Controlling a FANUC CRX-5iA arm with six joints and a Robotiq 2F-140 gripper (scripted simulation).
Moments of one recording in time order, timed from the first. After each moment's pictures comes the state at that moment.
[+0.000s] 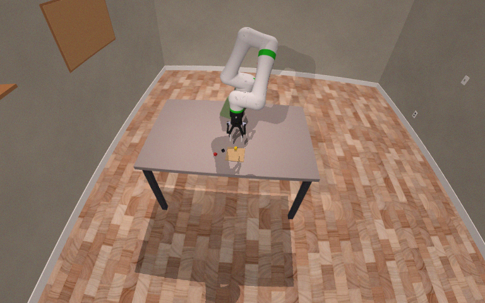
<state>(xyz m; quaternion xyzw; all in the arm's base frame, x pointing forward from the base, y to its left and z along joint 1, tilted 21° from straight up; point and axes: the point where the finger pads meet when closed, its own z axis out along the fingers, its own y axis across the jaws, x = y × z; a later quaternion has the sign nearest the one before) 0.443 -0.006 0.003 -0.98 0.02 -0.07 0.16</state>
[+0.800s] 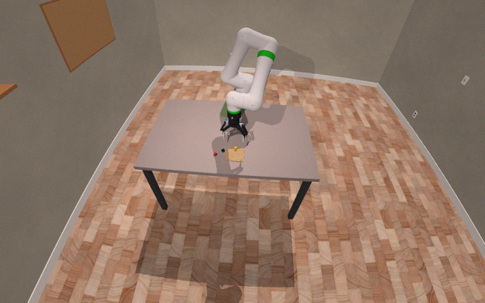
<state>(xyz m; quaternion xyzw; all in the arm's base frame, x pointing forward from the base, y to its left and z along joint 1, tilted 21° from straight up) 0.449 -0.021 -0.003 -0.98 0.11 -0.06 0.17</state>
